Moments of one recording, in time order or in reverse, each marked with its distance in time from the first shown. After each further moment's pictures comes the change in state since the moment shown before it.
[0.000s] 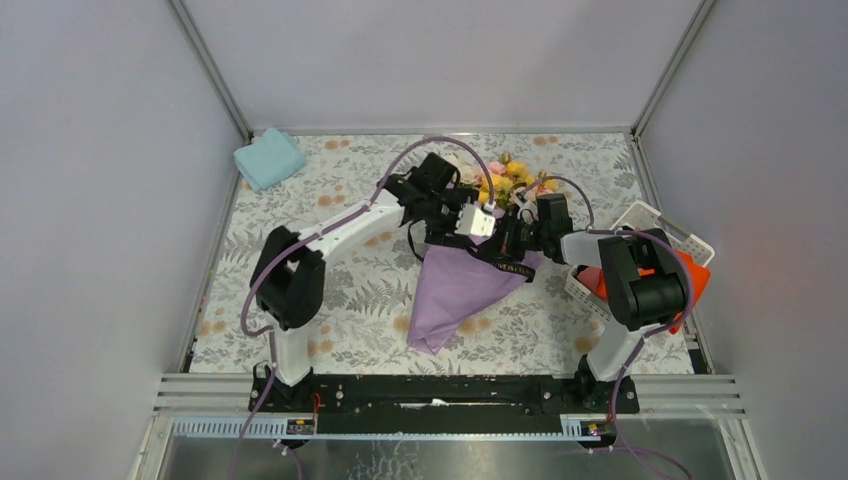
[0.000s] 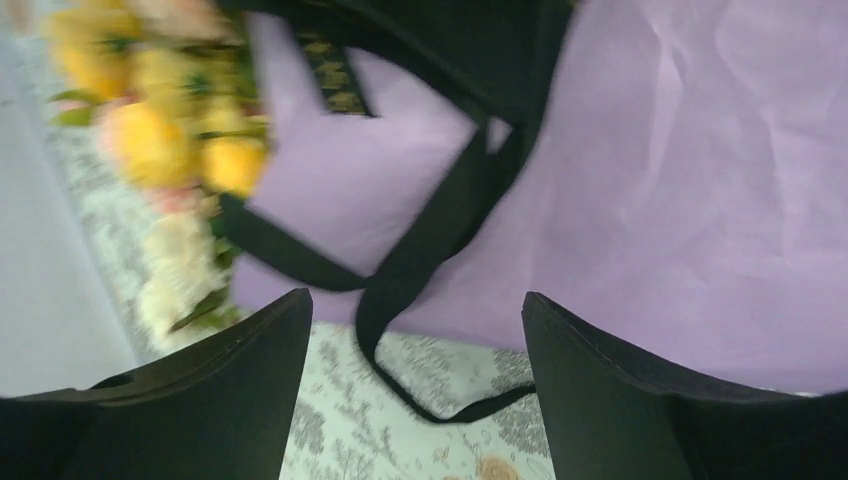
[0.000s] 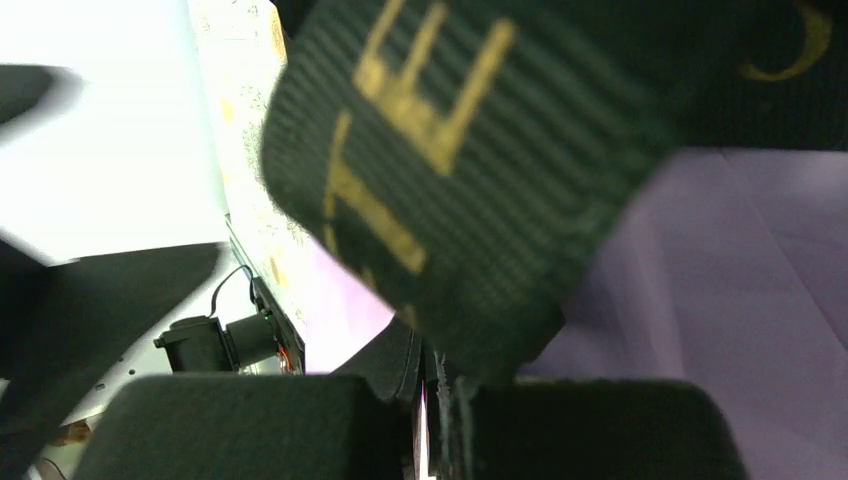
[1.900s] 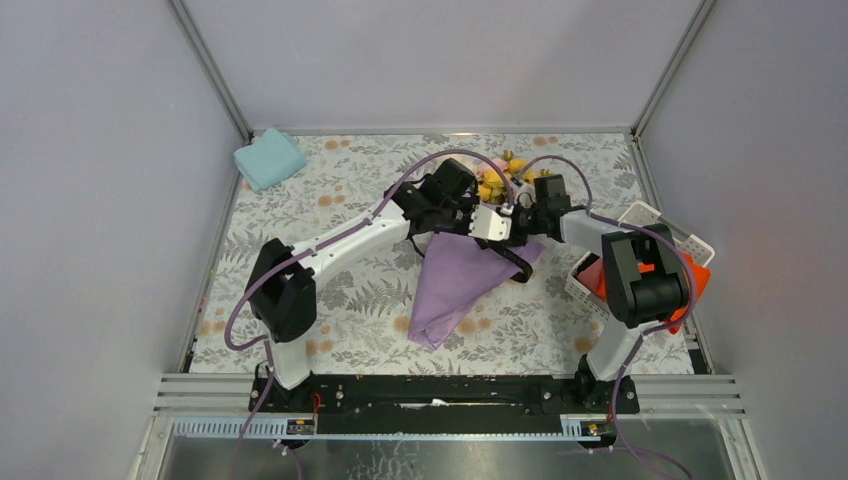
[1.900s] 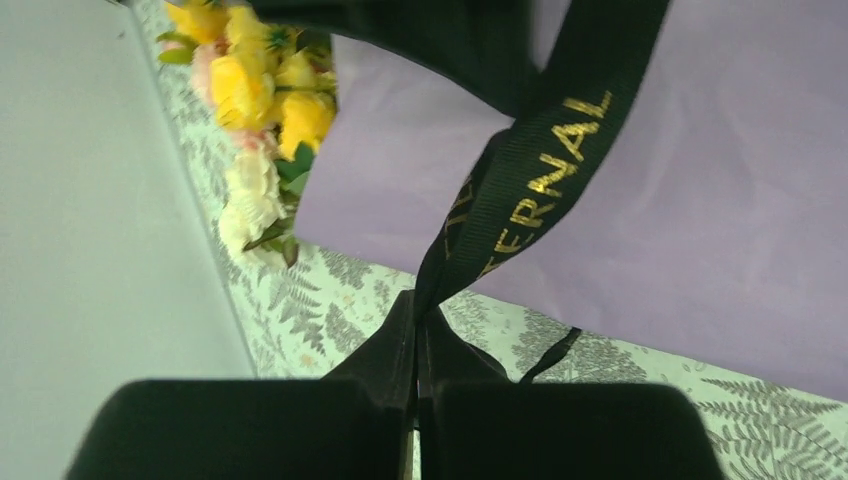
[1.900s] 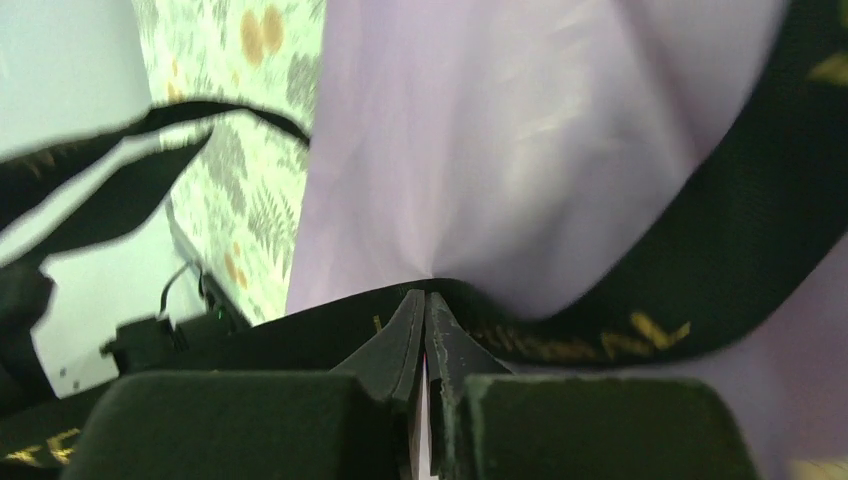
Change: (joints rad) left arm -0.126 -0.044 -0.012 -0.013 -0.281 -0.016; right arm -0.021 0.010 0.201 -0.278 0.076 -0.173
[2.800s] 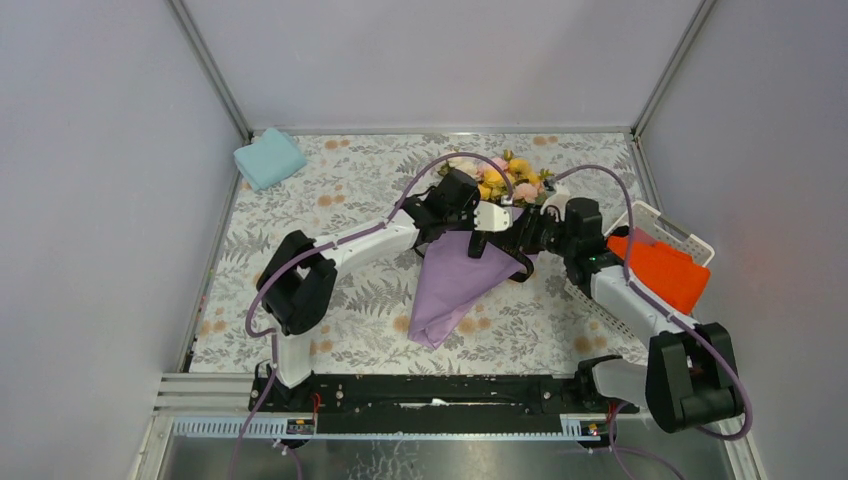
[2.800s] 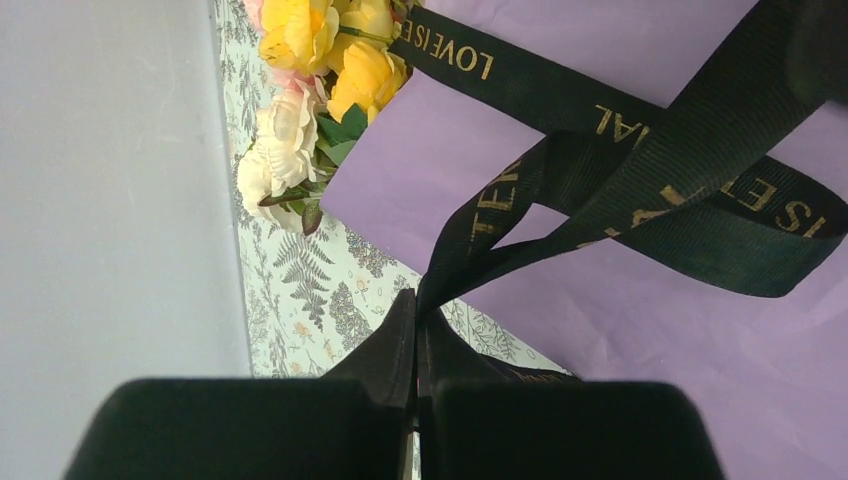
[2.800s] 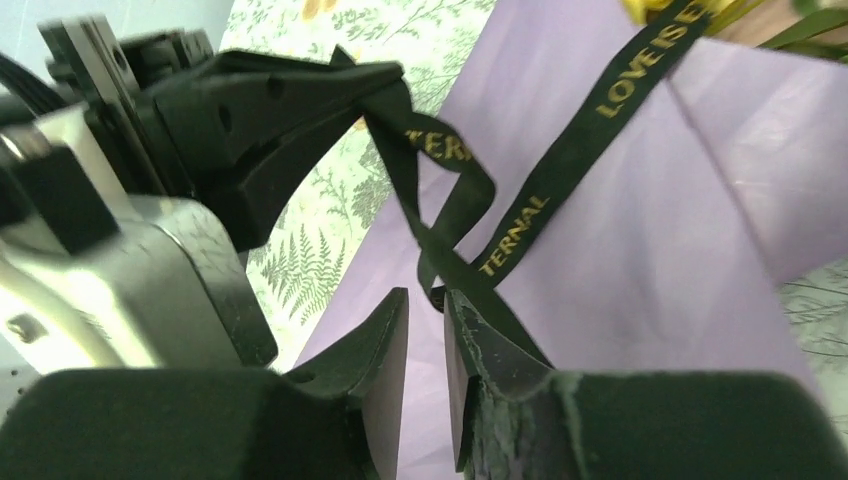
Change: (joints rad) left arm 0.001 0.071 -0.127 0.349 -0.222 -0.154; right arm 0.005 -0.543 -0.328 0.220 0.138 -0.001
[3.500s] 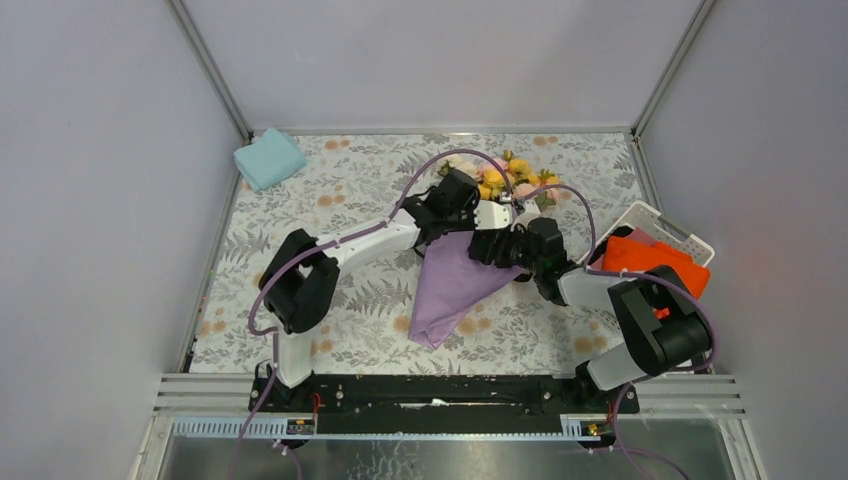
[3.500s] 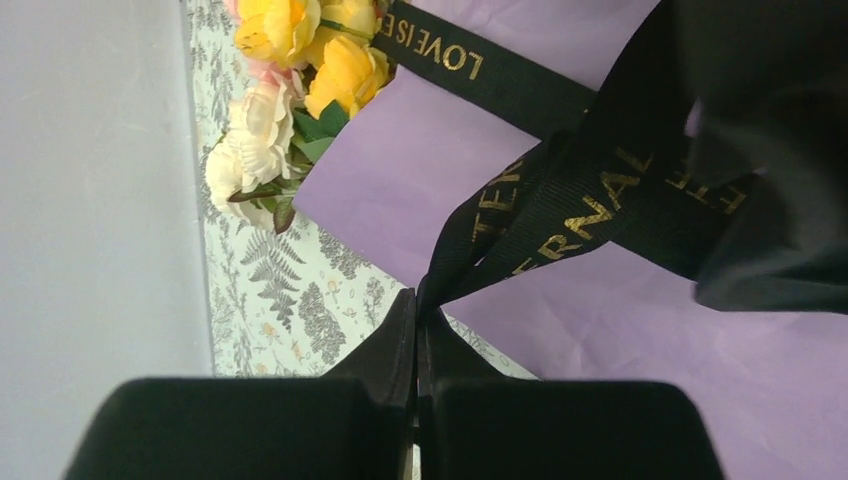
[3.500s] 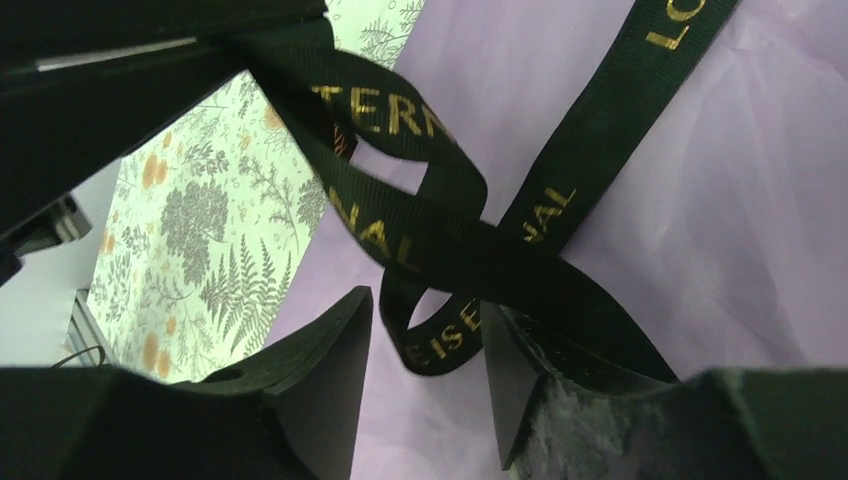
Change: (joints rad) left arm 0.012 0.011 0.002 0.001 0.013 -0.063; right arm 0.214 0.252 -0.152 0.421 0.222 0.099
